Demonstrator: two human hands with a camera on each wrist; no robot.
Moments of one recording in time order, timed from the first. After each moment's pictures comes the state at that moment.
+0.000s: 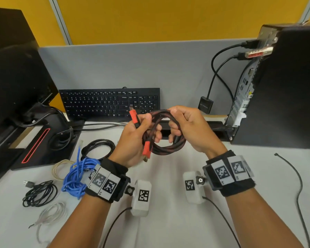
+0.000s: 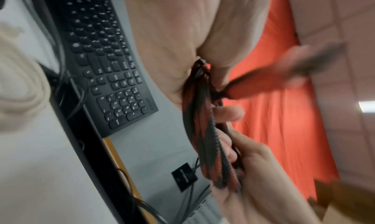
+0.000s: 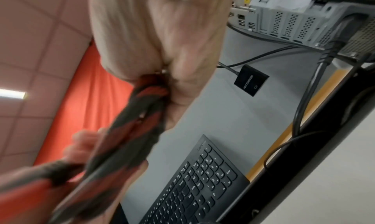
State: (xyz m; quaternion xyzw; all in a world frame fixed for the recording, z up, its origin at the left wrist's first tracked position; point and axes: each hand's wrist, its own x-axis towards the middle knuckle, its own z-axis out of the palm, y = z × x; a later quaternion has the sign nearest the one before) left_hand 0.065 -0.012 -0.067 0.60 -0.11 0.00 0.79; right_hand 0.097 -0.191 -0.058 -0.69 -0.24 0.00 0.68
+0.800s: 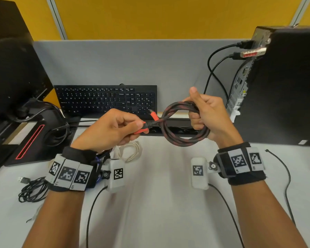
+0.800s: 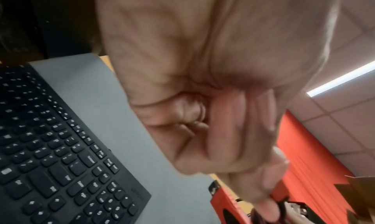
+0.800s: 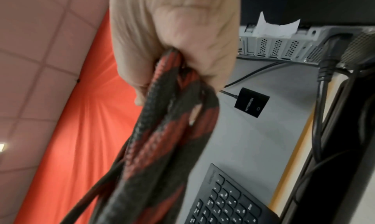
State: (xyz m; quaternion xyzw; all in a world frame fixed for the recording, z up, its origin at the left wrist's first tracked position) left_hand 0.046 0.046 -0.023 0.81 -0.24 -0.05 0.53; right_hand 0.101 -0.227 -0.036 -0.64 -0.10 -0.02 0.76
